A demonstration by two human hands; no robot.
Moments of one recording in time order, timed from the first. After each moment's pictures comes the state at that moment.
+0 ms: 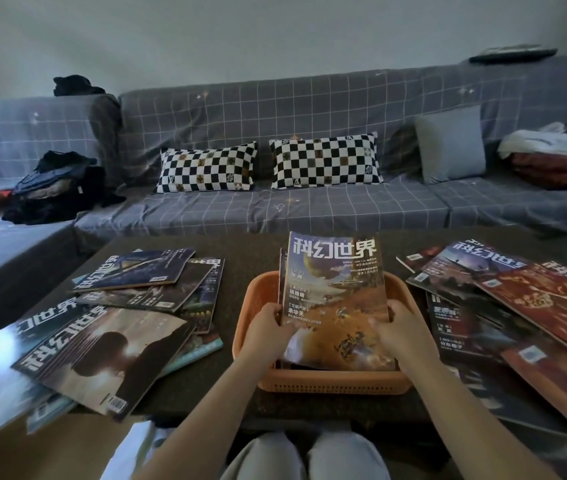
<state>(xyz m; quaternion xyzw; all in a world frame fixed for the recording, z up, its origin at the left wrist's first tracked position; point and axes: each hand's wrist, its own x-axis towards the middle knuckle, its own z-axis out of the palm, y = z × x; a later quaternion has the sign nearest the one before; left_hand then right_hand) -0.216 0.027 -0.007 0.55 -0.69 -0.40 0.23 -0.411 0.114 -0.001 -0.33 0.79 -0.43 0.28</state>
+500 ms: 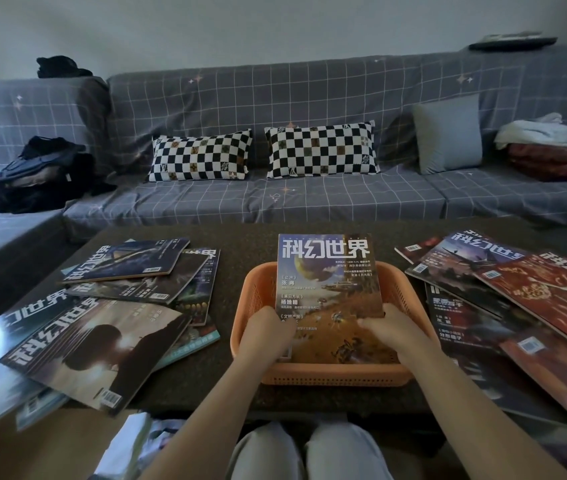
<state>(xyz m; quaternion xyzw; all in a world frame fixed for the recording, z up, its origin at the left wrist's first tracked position) -0.217 0.027 -0.009 0.58 -0.72 -0.35 0.16 -0.411 0.101 -0.002 -0.30 0.80 -0.34 0.40</state>
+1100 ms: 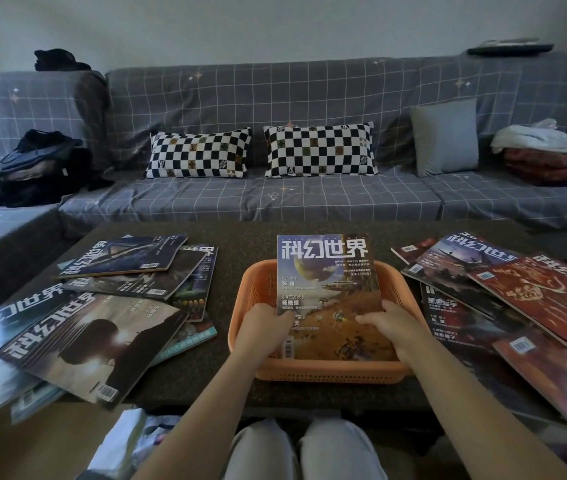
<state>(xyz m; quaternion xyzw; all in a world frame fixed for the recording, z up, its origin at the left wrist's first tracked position) -0.214 0.027 -0.009 0.57 -0.70 -0.40 0.18 -0.420 0.103 0.001 -0.24 0.75 -0.39 0.48</state>
